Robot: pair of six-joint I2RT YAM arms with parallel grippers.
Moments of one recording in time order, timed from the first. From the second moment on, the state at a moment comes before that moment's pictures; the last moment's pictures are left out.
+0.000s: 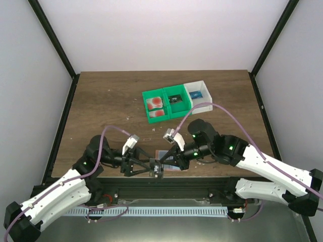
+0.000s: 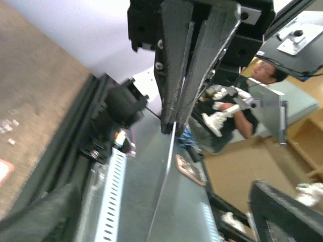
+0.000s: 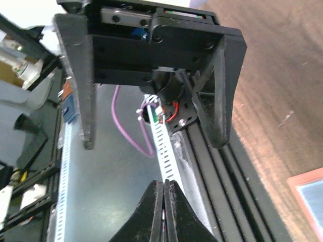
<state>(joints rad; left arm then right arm) -0.73 0.63 0.35 0.20 1.06 -0.75 1.04 0.99 1.00 -0.61 -0.60 0.32</state>
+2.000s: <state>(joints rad) -0.73 0.48 0.57 -0.27 0.34 -0.34 0.41 1.96 1.24 0.24 0.00 0.59</state>
